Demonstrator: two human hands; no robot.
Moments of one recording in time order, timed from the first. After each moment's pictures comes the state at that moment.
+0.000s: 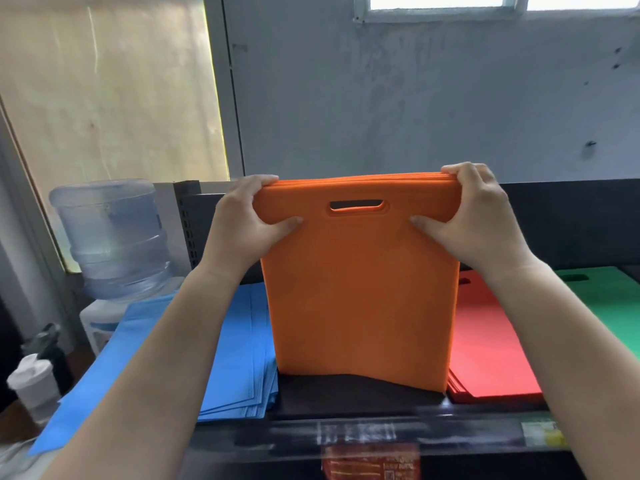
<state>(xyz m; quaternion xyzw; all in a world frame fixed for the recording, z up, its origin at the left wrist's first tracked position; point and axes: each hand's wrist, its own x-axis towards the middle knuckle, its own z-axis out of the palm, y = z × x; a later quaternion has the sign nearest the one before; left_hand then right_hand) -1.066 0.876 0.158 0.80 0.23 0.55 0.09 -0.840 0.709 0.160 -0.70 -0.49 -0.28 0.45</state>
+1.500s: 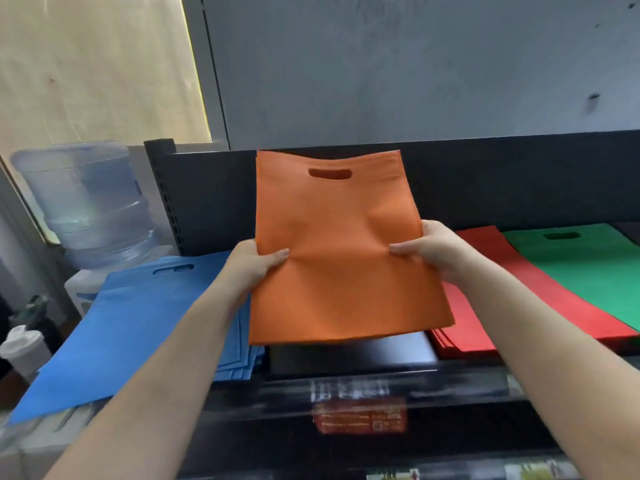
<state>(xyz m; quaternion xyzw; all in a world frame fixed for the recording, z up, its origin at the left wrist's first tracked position) -1.049 0.890 0.062 0.71 0.35 0.33 0.51 -0.806 0.746 0.073 -0.70 -0.38 0.27 0.54</state>
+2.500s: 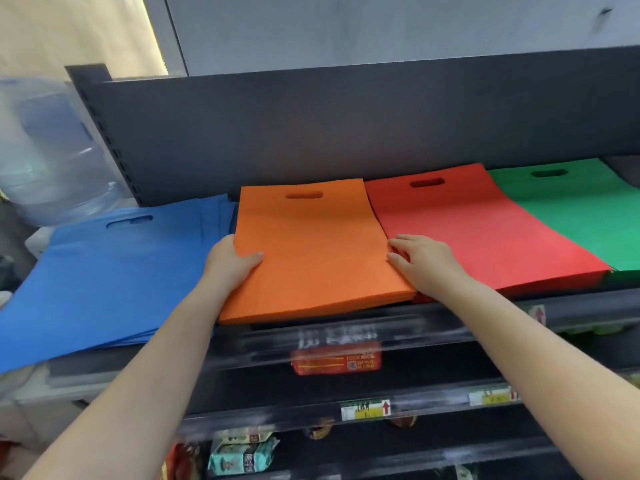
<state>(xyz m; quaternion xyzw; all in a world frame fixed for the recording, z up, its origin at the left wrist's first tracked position) -1.026 0.888 -0.018 0.77 0.50 0.24 0.31 -0.793 0.705 -0.029 -0.85 -0.51 0.01 0.15</state>
